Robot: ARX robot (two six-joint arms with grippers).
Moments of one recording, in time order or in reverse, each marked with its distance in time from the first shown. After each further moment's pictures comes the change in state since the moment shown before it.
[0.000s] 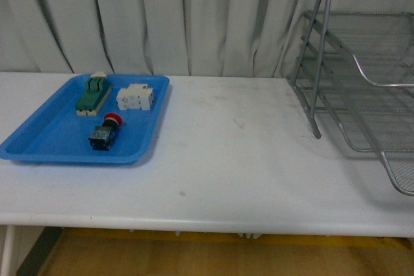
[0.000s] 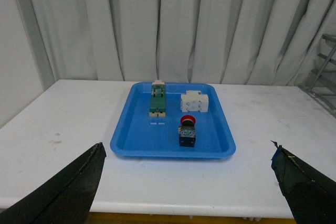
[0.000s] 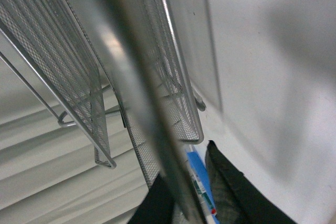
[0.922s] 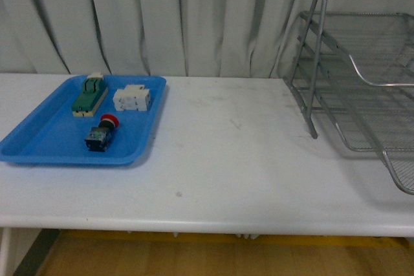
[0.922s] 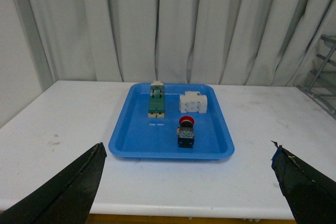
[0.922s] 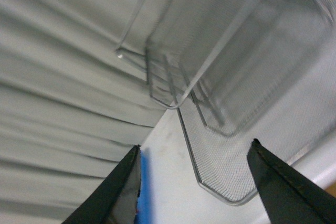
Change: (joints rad) left arm 0.000 0.000 0.000 0.000 0.001 0.000; right arm -0.022 -1.032 -0.330 -0.549 0.122 -0.499
